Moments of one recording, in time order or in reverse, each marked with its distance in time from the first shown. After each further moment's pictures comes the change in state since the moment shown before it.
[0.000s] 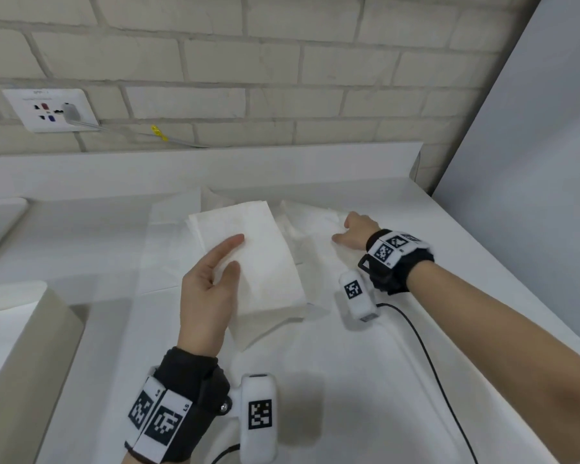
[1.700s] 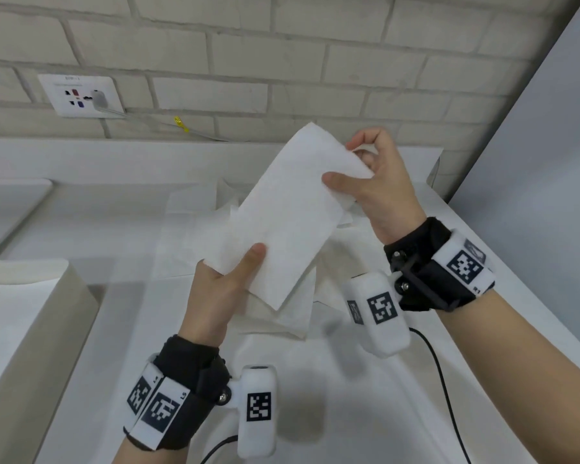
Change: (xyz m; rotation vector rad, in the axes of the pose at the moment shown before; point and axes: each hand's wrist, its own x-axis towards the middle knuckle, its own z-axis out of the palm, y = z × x) left_hand -0.003 0.012 -0.002 -0.166 -0.003 -0.116; right_hand -0.107 -0.066 -0.061 1.177 0.244 -0.577
